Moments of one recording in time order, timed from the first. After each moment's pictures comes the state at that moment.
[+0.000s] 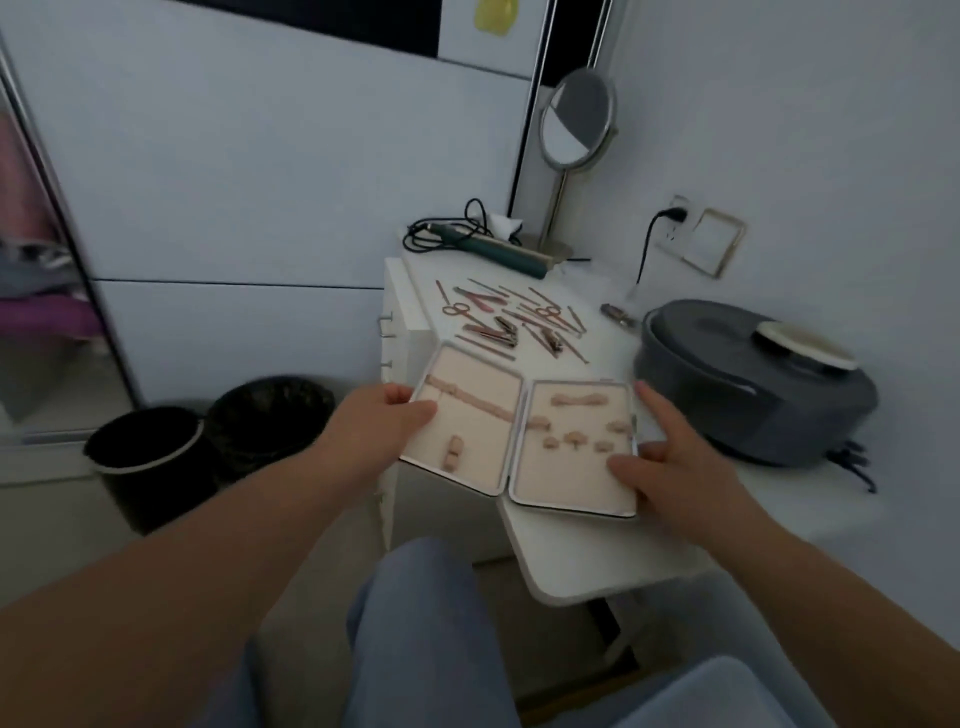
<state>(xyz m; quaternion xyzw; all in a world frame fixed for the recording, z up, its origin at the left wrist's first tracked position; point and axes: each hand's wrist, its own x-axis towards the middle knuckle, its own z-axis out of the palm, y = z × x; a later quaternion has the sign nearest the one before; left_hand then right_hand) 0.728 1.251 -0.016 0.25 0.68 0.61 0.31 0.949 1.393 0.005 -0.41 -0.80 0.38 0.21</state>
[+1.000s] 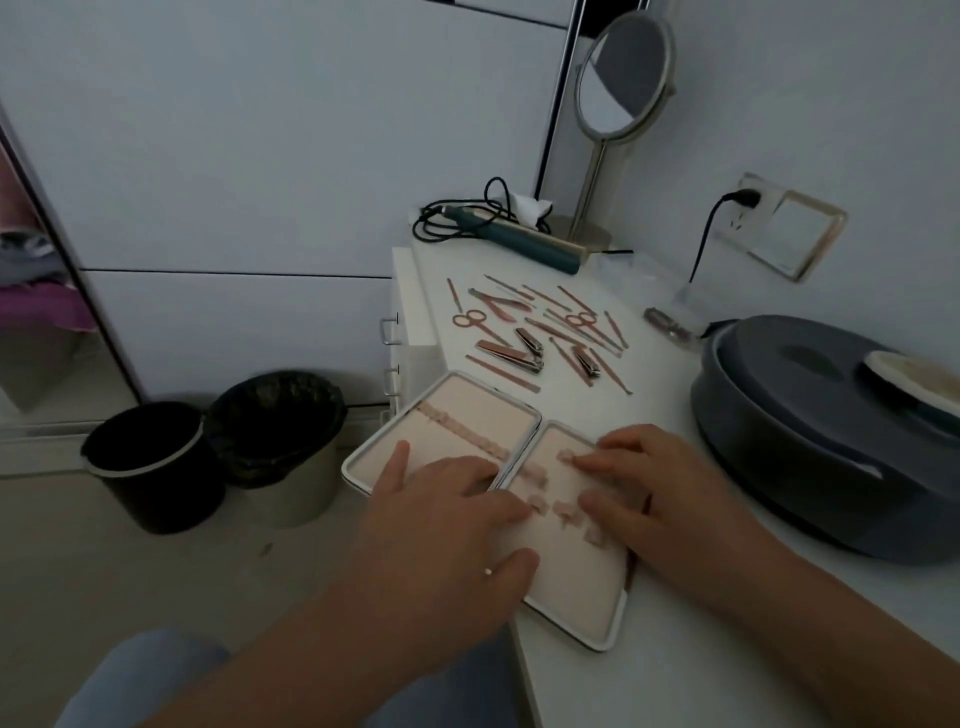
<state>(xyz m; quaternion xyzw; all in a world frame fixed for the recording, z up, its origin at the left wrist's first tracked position) 0.750 1.280 -0.026 0.55 0.80 0.23 0.00 0.886 1.446 -0.008 -0.25 -0.95 0.13 0.13</state>
